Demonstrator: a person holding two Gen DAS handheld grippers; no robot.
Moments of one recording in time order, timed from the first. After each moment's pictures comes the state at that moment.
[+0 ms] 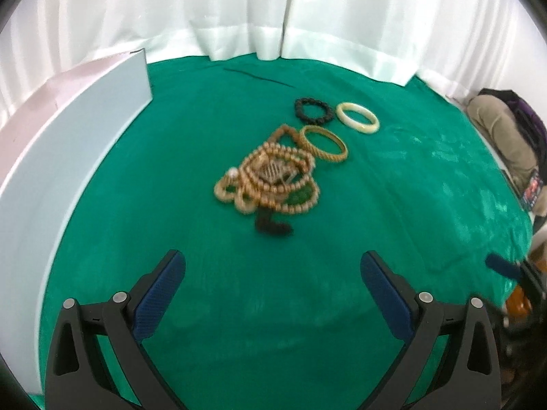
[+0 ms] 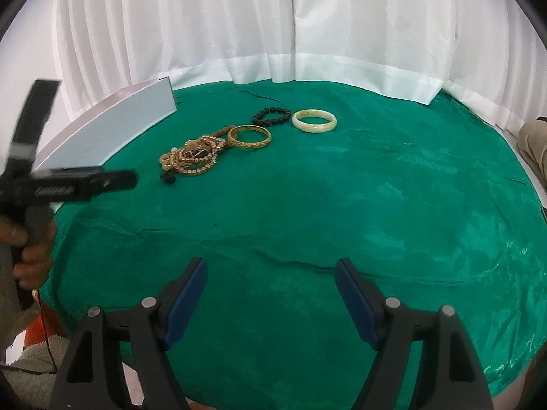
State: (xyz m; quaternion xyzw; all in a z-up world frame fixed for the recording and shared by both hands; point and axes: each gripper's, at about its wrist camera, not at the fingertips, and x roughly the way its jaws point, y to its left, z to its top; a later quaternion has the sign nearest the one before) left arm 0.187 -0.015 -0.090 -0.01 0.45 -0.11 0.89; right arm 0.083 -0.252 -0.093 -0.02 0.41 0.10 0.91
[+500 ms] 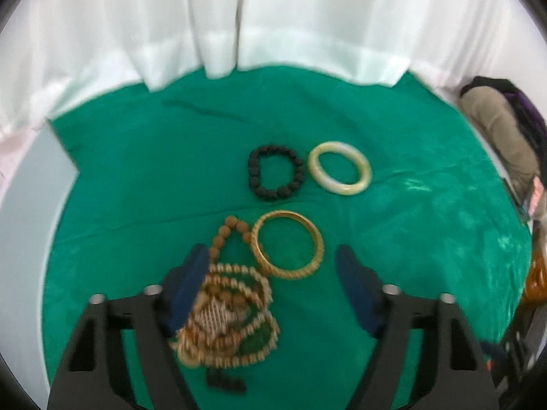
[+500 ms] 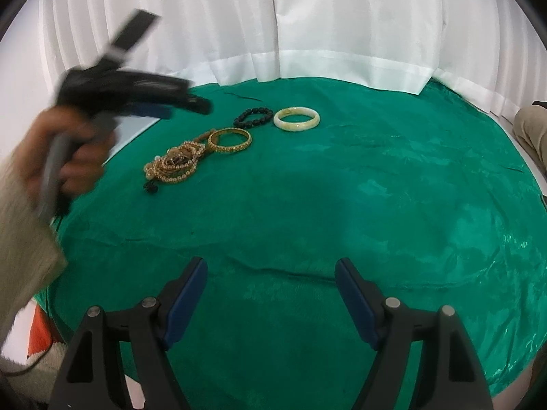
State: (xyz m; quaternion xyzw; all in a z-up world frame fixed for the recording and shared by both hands) left arm 0.330 -0.087 -0.087 0.02 0.49 -0.15 0.86; right arm 0.097 -0.273 -0.097 0.00 0.41 0.09 0.91
